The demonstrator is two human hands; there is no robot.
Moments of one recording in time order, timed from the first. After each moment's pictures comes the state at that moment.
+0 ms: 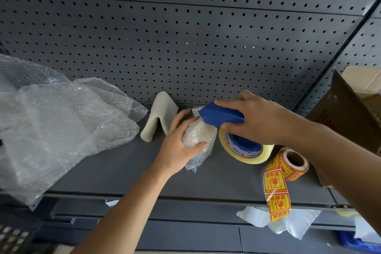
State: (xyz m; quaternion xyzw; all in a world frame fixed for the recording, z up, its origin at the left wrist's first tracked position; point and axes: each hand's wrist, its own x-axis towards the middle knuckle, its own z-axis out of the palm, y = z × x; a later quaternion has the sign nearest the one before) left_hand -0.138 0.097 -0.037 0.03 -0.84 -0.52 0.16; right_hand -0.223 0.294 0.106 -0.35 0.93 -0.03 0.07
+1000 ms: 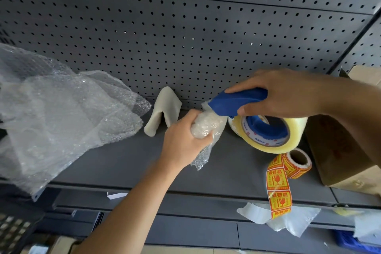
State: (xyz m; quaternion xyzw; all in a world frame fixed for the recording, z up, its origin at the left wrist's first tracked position) left_hand -0.128 0.114 -0.005 0.09 -0.86 -0.46 0.22; right_hand -0.224 0.295 0.178 -0.39 0.91 -0.04 0.15
